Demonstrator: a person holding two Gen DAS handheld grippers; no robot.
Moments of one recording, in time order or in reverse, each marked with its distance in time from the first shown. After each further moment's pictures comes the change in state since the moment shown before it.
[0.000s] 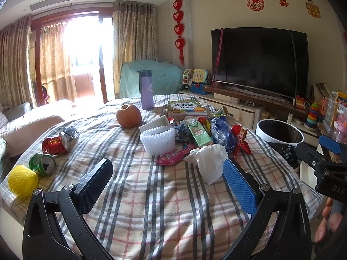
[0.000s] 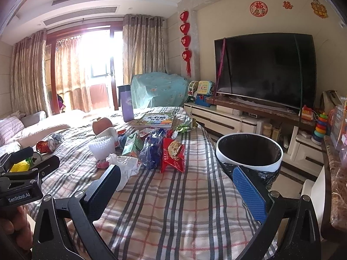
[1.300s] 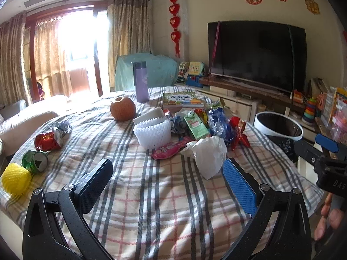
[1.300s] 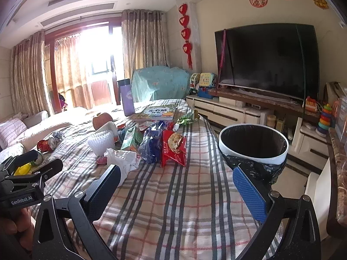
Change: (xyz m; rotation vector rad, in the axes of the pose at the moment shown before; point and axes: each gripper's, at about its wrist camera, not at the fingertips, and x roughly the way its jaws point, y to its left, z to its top) left arm 0.019 -0.002 -0.006 0.011 0.062 -0.029; right arm 0.017 -0.009 -0.004 0.031 0.054 0.028
